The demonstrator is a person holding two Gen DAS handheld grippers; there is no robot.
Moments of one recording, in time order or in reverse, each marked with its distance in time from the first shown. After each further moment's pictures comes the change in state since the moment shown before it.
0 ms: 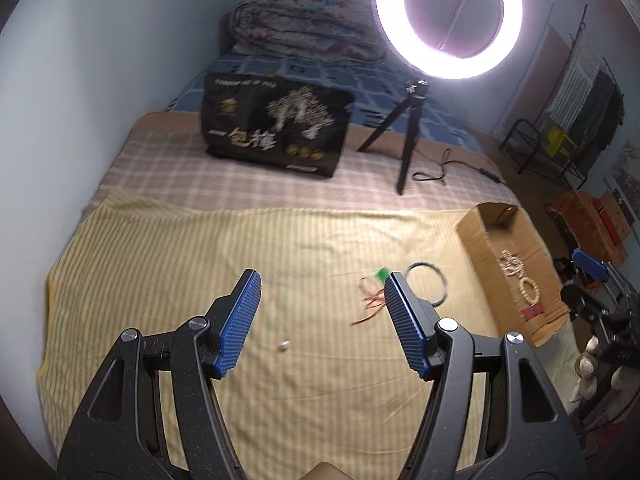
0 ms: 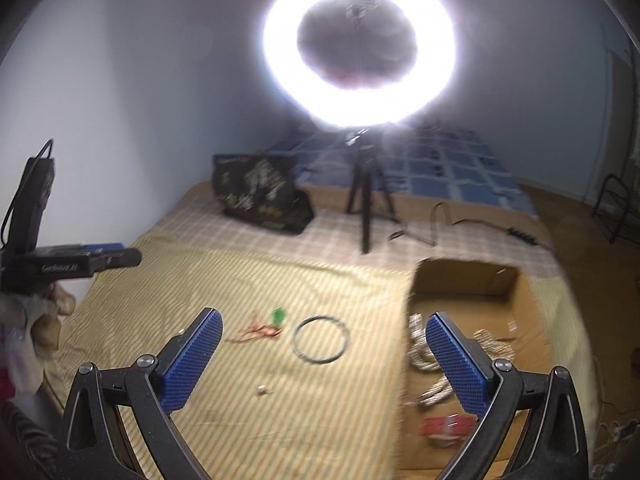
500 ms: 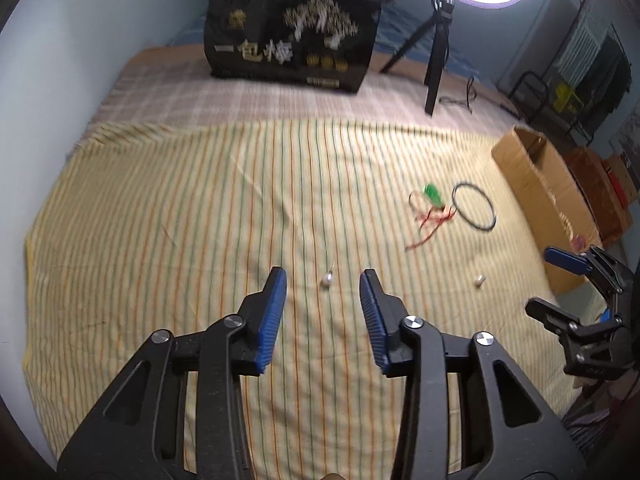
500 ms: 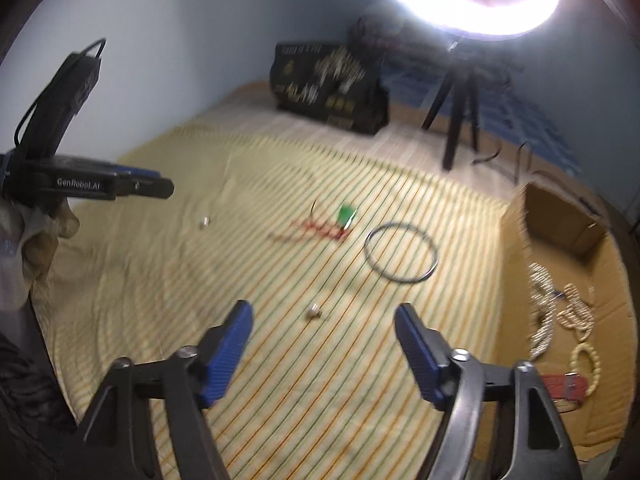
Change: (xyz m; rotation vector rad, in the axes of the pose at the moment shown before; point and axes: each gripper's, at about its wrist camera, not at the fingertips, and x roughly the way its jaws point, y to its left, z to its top) left arm 0.059 0.032 -0.055 0.053 0.186 0.001; right arm 0.073 0.054 -0.072 -0.180 0.239 0.099
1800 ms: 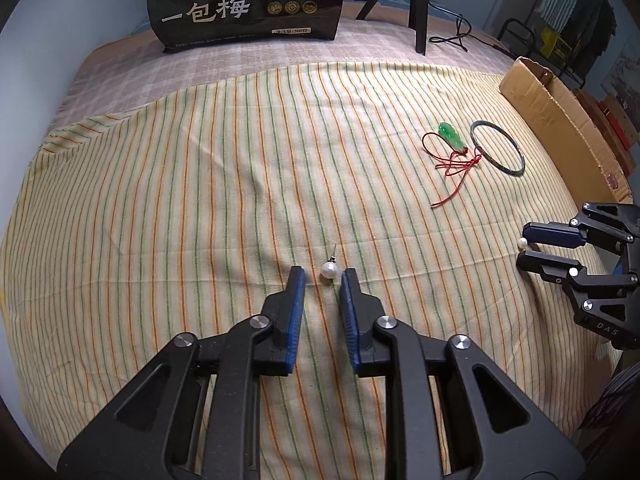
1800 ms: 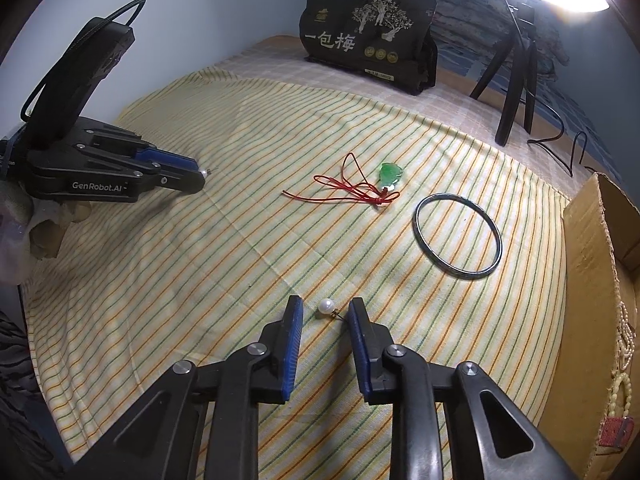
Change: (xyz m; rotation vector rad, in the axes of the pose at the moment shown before) left arm 0.061 -0.008 -0.005 0.153 0.080 0.011; right arm 0.059 0.010 -0.001 -0.091 0.101 0.063
